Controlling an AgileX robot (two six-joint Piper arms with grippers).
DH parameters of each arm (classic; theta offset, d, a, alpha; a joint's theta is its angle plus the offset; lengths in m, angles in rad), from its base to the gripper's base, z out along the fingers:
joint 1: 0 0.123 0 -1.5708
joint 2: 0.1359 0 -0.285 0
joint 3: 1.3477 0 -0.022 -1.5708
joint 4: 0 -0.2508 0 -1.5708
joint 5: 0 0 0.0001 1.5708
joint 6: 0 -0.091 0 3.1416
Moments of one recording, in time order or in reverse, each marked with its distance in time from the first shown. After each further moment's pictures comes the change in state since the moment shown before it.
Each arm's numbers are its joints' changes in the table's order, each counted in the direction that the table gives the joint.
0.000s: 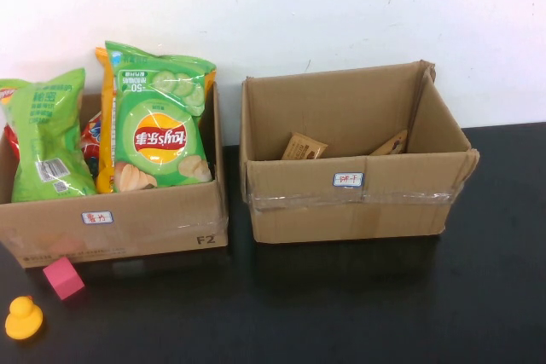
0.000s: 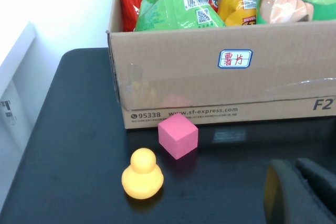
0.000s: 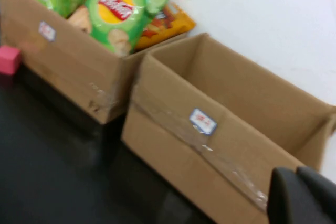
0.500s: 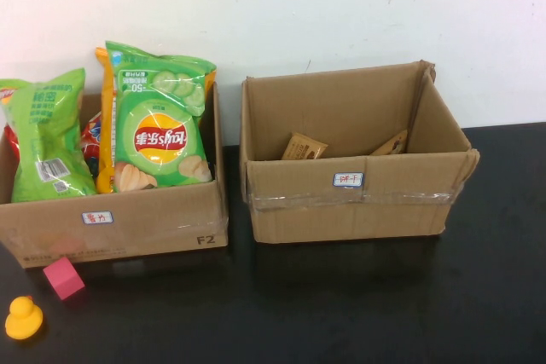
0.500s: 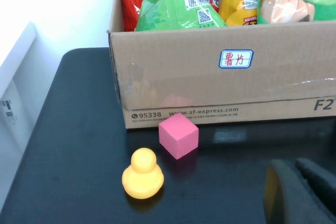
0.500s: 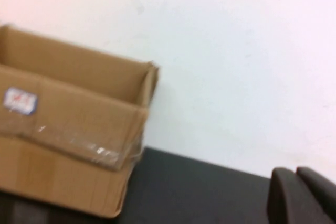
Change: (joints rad) right arm -0.392 -0.447 0.396 -0.084 0.207 -0.006; left arm 0.000 0.000 0.000 0.000 0.000 0.002
